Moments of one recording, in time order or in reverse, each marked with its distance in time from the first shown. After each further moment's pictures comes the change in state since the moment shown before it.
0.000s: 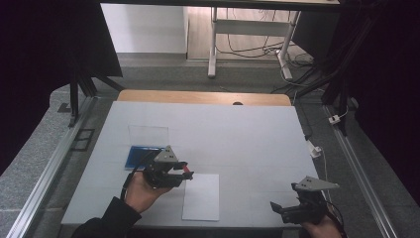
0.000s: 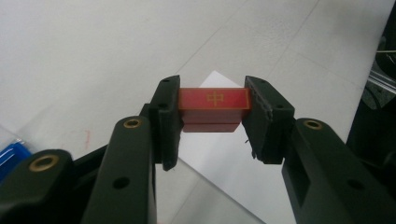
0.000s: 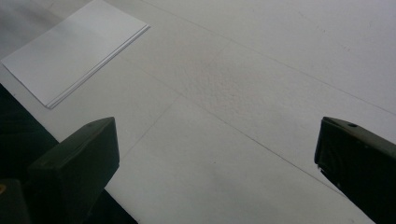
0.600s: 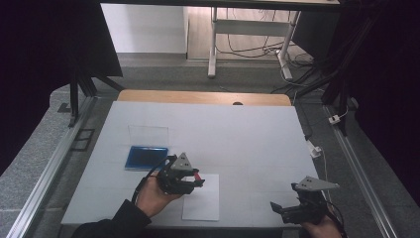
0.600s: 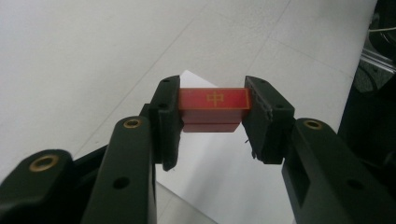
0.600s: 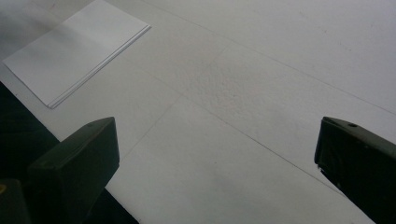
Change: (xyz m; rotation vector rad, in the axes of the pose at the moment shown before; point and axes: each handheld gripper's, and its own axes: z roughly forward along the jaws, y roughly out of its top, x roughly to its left) left arm -0.024 0.006 0.026 0.050 -0.028 0.067; right arm 0.000 0.000 0.000 -0.004 0.007 0.002
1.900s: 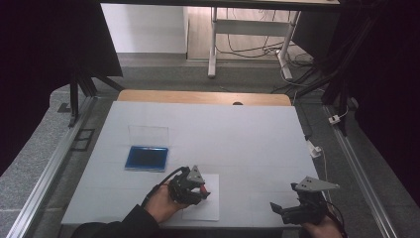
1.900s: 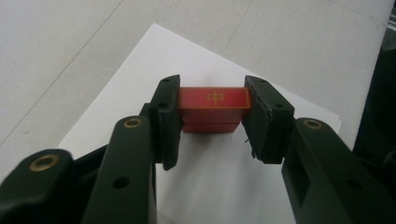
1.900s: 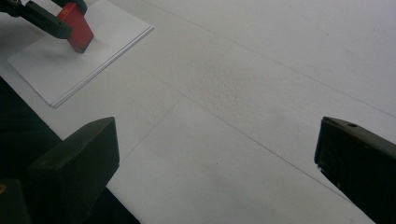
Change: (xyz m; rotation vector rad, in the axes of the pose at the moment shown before) left arm -0.012 -0.016 0.045 0.118 -0.021 0.051; right arm 0.001 0.000 -0.001 -0.003 0.005 -0.012
